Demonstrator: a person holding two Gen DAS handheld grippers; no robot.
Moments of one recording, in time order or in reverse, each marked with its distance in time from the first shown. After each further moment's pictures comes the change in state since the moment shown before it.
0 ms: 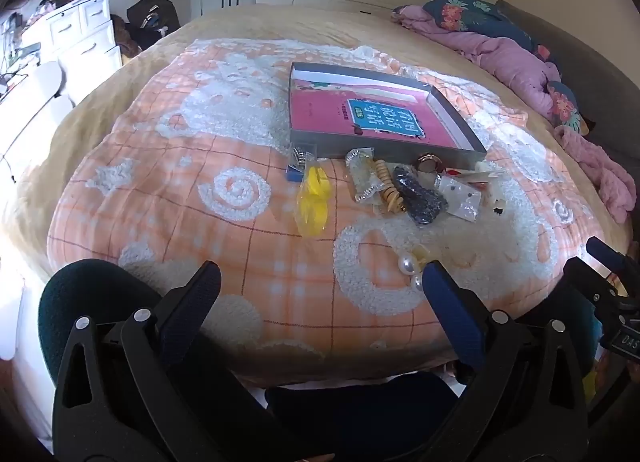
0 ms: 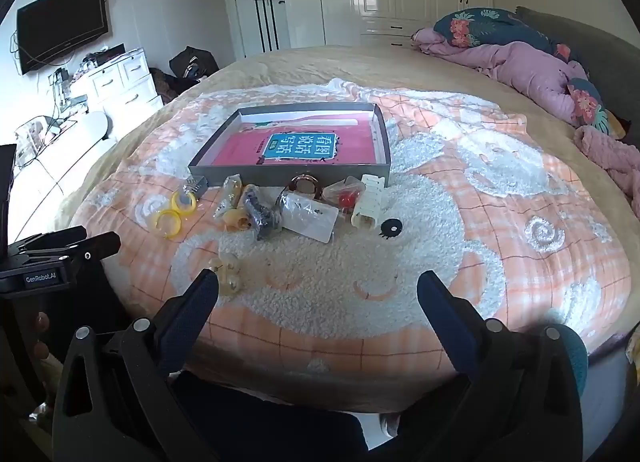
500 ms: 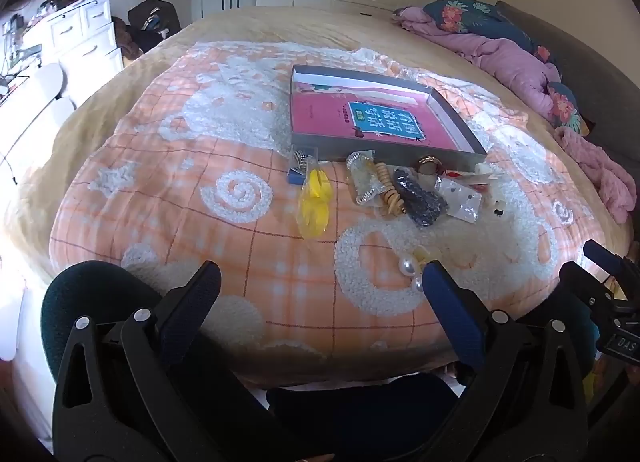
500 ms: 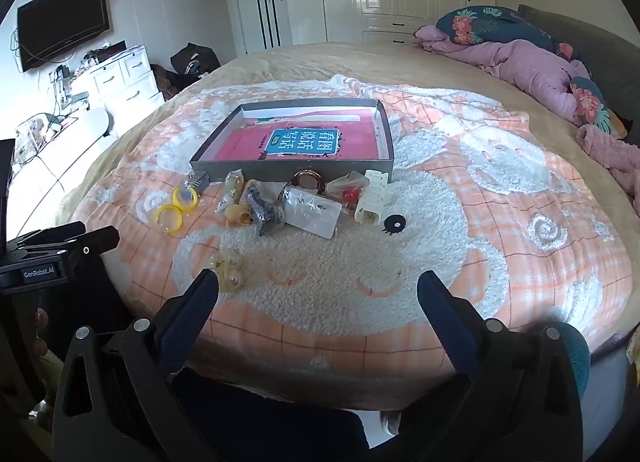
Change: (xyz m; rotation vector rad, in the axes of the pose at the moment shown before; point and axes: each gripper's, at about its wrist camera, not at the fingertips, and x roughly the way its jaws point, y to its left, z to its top) left arm -0.002 0.004 0.002 -0.004 -0.005 -0.009; right arm 0.002 0.005 -0.003 0.003 0.016 0.007
